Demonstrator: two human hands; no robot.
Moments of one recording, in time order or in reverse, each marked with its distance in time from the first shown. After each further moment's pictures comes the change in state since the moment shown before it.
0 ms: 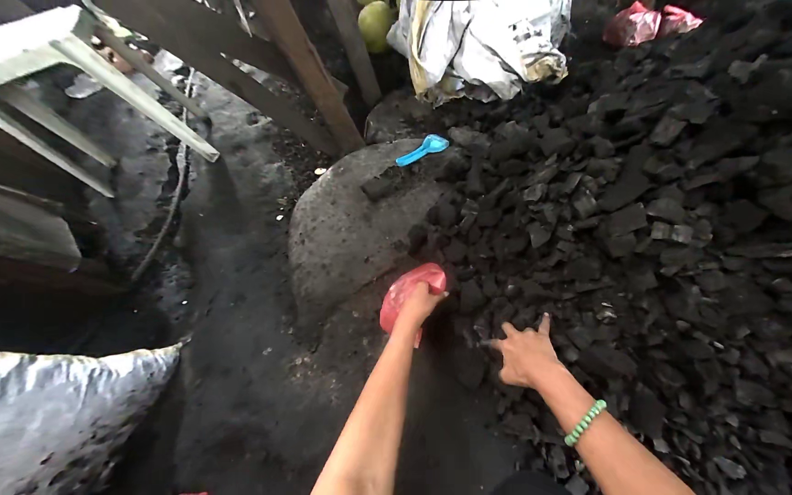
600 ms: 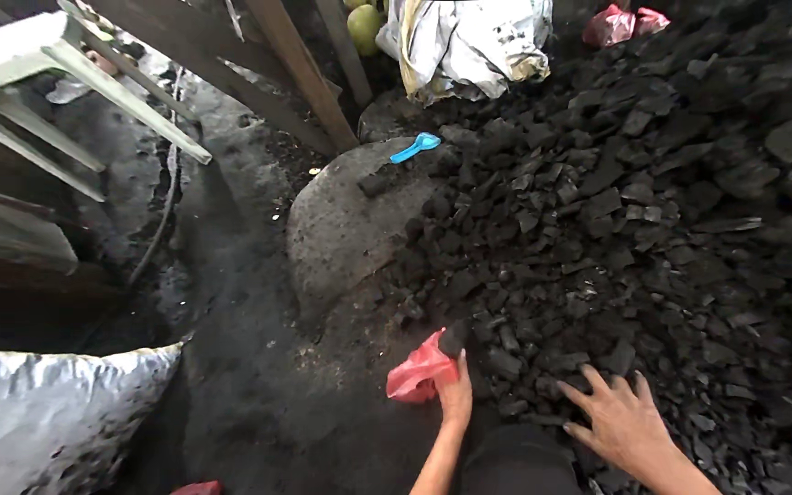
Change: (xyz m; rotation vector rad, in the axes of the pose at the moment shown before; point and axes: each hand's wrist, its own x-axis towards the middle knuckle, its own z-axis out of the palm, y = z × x) left_hand -0.155 -0.022 0.149 -0.379 0.499 -0.047; right_hand -0.140 0.058 0.085 0.079 0.191 0.121
